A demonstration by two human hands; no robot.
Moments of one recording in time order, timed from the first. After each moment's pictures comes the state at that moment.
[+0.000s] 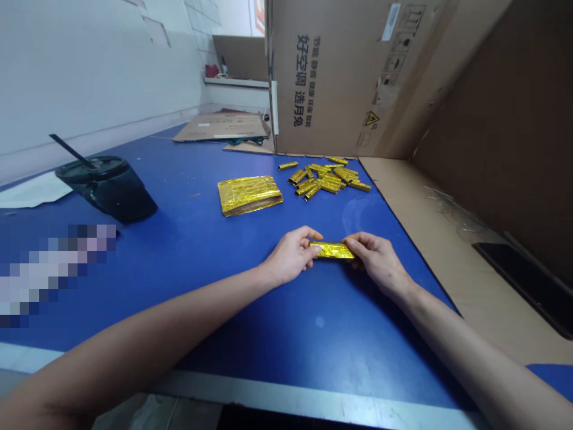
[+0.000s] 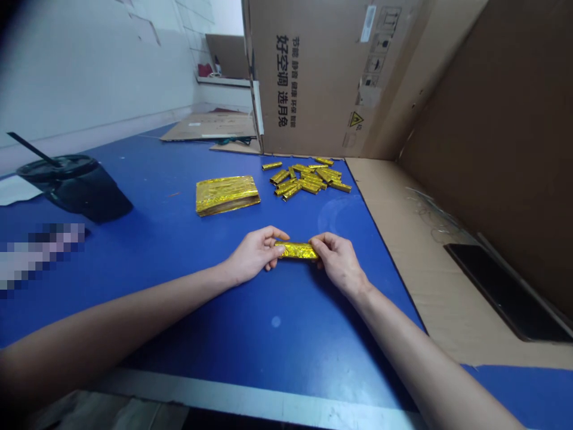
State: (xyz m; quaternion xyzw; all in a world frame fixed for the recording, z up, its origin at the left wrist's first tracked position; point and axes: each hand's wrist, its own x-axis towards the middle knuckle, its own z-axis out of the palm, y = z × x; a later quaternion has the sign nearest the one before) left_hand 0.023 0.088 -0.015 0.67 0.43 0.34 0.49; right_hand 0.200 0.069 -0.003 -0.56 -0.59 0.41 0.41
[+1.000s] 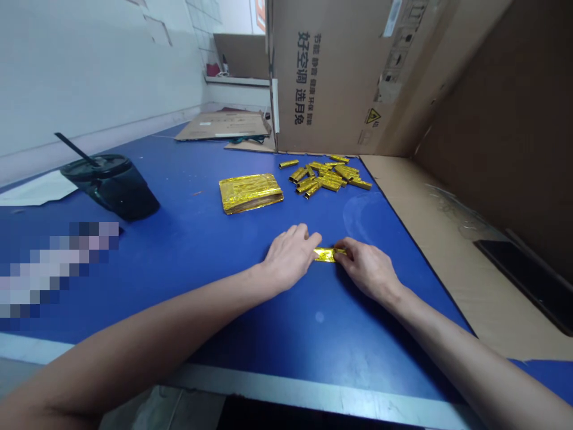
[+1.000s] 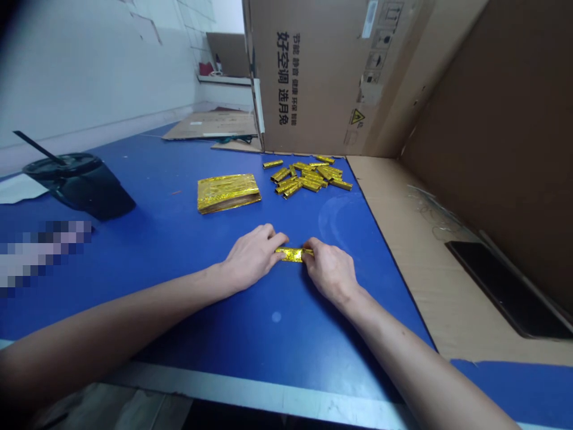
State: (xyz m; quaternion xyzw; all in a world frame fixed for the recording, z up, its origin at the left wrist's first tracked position) left_hand 0.018 0.074 -0.005 0.88 0.46 0.12 -0.04; right_hand 0.187 0.057 -0.003 -0.65 -0.76 0.03 0.11
